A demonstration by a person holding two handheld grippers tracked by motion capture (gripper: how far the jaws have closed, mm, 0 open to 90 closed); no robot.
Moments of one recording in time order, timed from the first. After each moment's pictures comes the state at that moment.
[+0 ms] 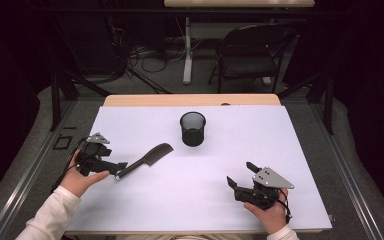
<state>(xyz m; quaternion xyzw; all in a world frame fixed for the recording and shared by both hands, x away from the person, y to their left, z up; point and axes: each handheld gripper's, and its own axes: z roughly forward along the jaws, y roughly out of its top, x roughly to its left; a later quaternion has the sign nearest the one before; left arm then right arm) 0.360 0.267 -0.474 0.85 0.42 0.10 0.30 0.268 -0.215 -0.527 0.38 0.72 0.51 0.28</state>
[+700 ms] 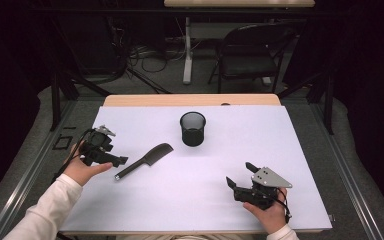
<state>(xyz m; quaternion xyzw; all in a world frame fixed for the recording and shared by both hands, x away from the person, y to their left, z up) 0.379 0.254 -0.458 0.87 0.42 0.10 0.24 0.270 -0.215 -0.529 0.38 0.73 0.50 0.28</state>
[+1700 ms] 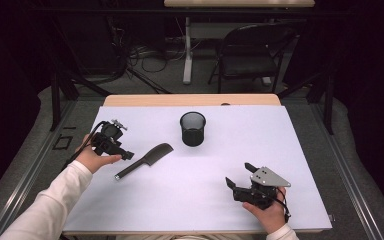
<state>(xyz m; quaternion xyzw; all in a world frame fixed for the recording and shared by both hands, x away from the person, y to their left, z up) 0.409 0.230 -0.460 0.89 0.41 0.08 0.19 0.272 -0.214 -0.531 0.38 0.73 0.50 0.28</state>
